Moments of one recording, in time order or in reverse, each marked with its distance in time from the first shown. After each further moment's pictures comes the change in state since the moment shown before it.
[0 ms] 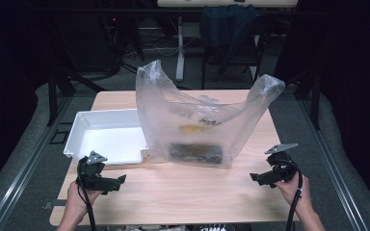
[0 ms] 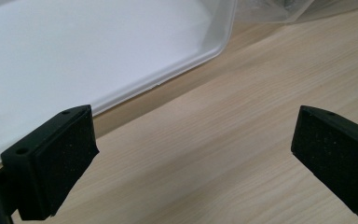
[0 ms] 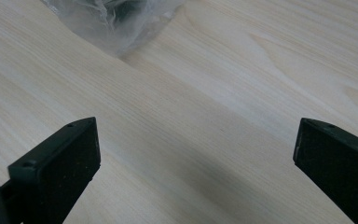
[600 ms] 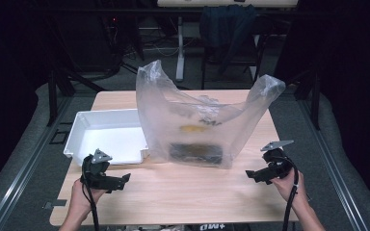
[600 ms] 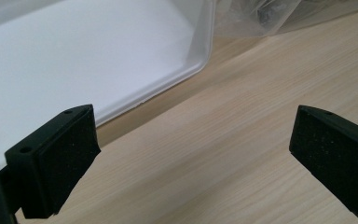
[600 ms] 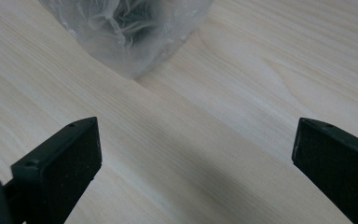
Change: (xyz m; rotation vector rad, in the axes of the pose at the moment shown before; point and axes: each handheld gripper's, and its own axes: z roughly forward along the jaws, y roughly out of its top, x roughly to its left) left arm -0.012 0.010 0.001 -0.022 -0.014 0.035; right arm 0.002 0.013 0.005 -0.013 0.025 -0.043
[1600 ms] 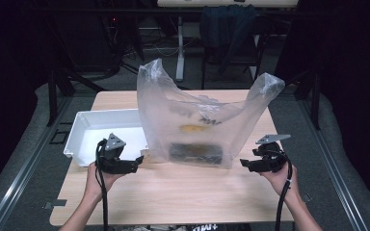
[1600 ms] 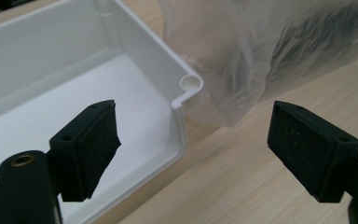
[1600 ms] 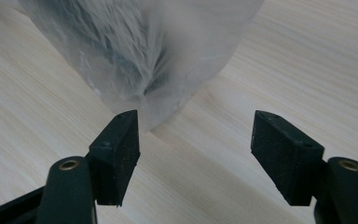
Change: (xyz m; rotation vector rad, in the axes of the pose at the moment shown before) left arm -0.020 0.052 0.010 -0.149 -0.026 0.106; right arm 0.016 0.026 -0.005 -0.116 -0.012 0.010
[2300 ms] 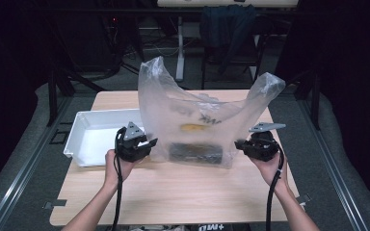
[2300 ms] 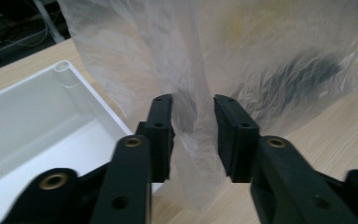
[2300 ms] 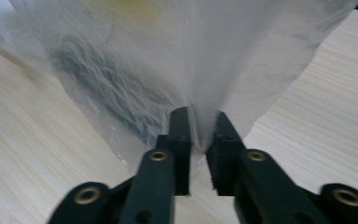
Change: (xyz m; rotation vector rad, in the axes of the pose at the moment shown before) left arm -0.018 0.038 0.035 -0.085 -0.060 0.063; right arm 0.013 0.039 -0.002 -0.129 0.013 0.004
